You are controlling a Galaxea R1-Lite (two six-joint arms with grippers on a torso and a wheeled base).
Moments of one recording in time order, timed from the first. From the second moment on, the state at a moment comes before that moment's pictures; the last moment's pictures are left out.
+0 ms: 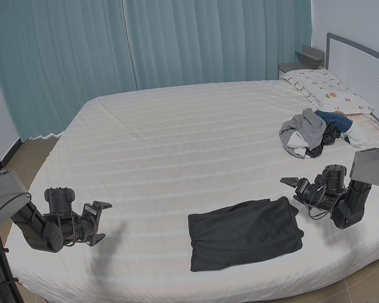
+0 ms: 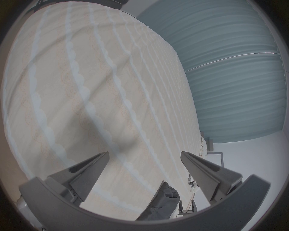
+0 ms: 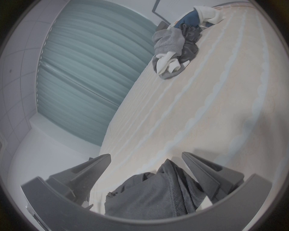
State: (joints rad) left arm 0.01 2.18 -0.76 -0.76 -0.27 -1.13; right arm 0.03 2.49 -0.84 -1.31 0.32 0.87
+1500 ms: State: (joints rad) left arm -0.05 2.19 -0.80 -0.80 -0.29 -1.14; right arm 0.05 2.48 -0.84 -1.31 0.31 0.90
